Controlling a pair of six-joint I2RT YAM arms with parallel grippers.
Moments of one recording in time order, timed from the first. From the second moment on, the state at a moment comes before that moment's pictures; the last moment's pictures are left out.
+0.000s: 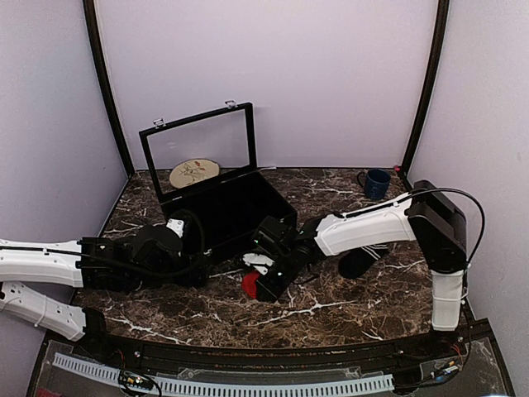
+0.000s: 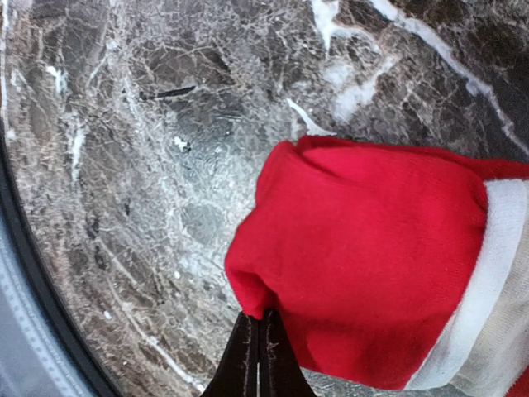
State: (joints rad) left arm -1.12 1.05 0.68 -0.42 -0.48 -0.70; right arm 1.08 2.02 1.34 -0.49 -0.28 0.13
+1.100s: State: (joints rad) left arm -1.12 1.52 0.89 -0.17 -0.33 -0.33; right arm 0.79 2.00 1.22 -0.38 -0.92 0.34
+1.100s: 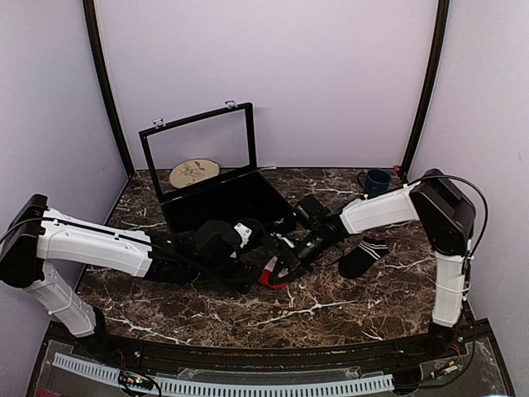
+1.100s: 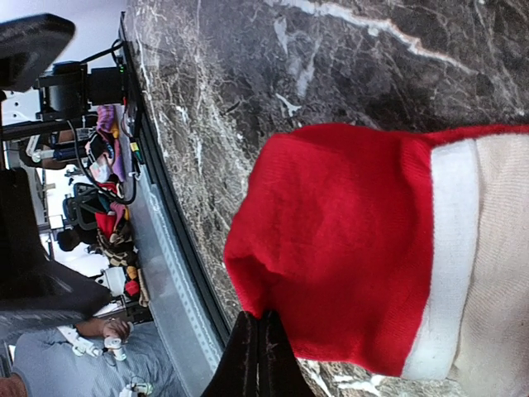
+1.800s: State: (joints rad) left arm -0.92 1.67 1.08 -0.31 -0.05 -0.46; right arm 0.76 2.00 1.19 -0.36 -1.01 0.37
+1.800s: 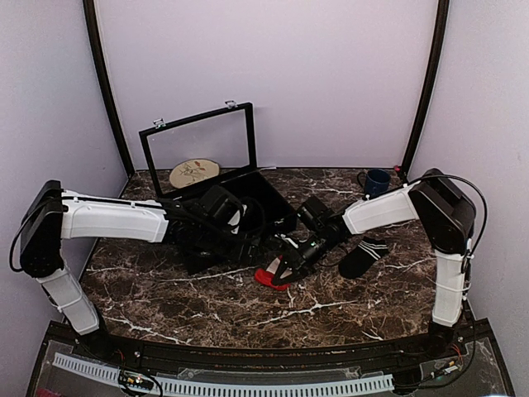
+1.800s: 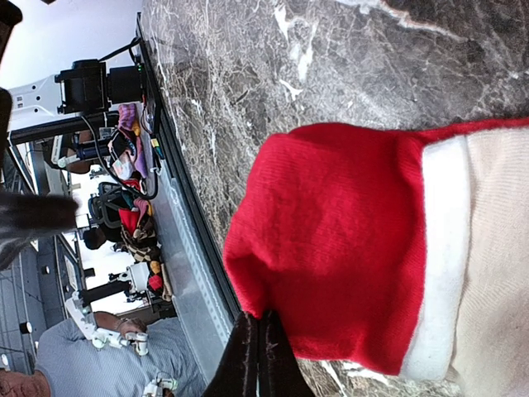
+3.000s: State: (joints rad) left arm -1.08 1.49 0.93 -0.33 -0.12 -0.17; right arm 0.79 2.00 1.18 -0.47 -0.93 0.25
